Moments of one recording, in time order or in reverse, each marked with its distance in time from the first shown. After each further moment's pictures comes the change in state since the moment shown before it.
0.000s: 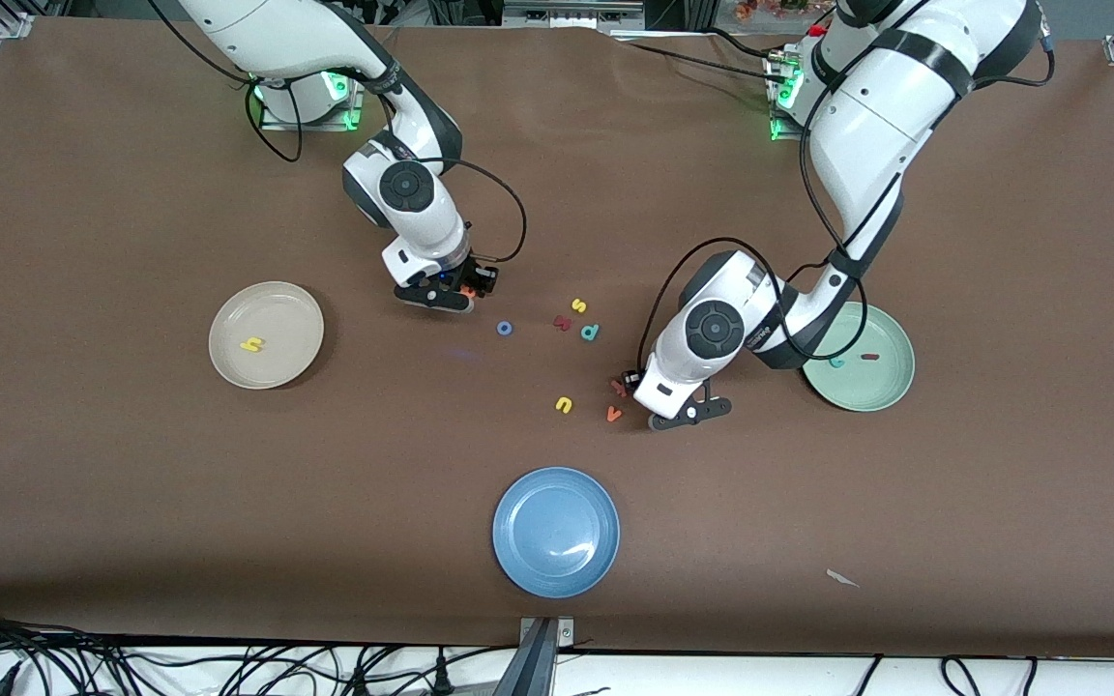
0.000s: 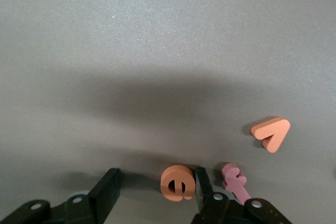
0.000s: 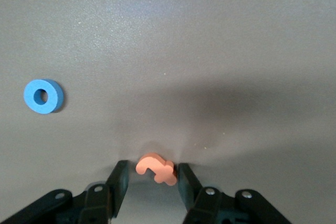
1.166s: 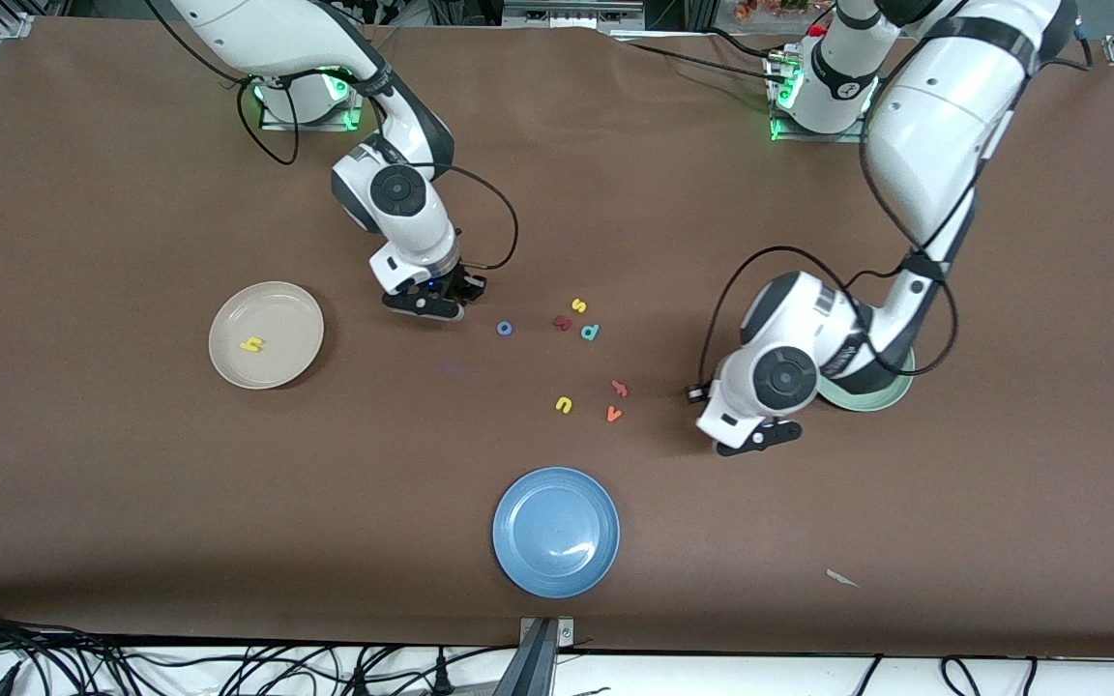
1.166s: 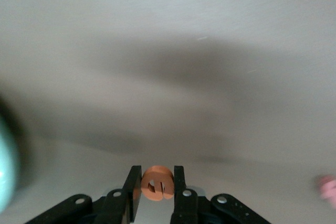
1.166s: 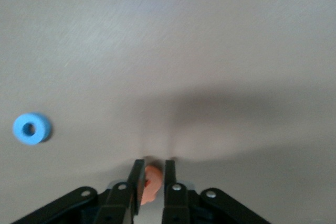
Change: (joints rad) left arm 0.149 -0.043 -0.014 0.135 0.000 -0.432 0.203; right arm -0.020 -0.043 -0.038 0.029 -0.032 -0.097 -0.060
